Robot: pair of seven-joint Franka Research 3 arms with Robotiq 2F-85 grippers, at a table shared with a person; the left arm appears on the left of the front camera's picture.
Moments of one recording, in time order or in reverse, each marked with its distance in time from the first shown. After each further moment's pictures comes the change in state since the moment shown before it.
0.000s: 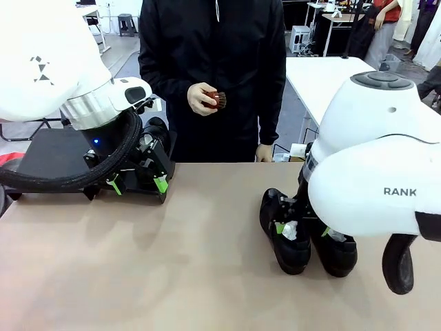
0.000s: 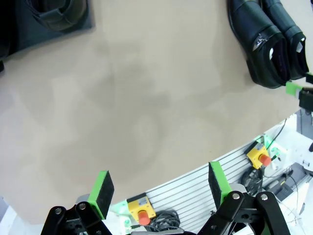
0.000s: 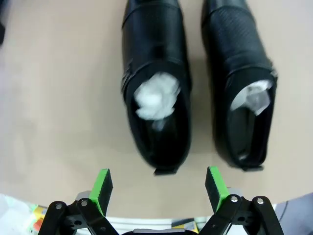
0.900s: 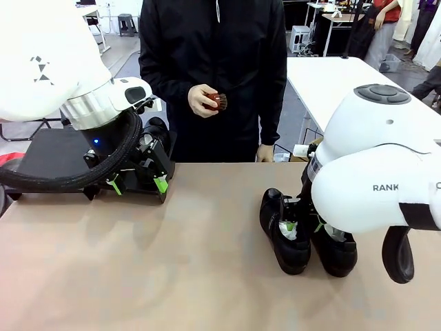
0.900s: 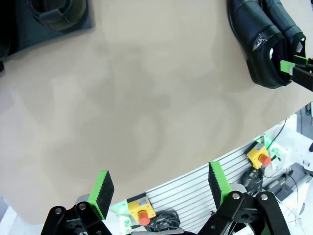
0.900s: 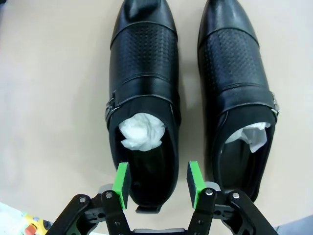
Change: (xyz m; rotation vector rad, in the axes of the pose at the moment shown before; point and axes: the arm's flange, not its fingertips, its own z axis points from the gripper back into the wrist) left arm 0.000 0.000 0.000 0.000 0.000 0.000; right arm 0.024 -0.017 -0.030 0.017 -0.012 0.047
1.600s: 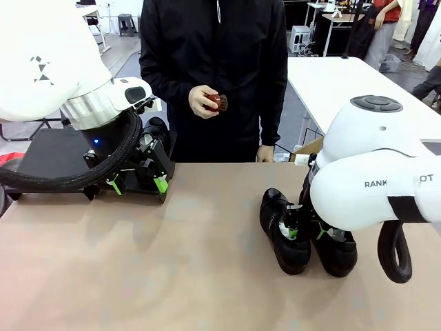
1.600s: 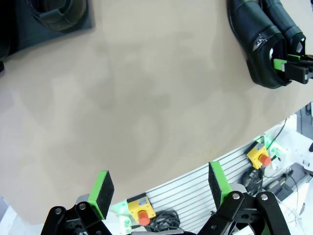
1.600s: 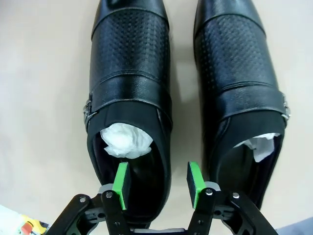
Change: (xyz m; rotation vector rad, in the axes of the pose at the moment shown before) left arm 0.000 0.000 0.000 0.000 0.000 0.000; right arm 0.004 -0.009 -0.028 -0.006 0.069 -0.003
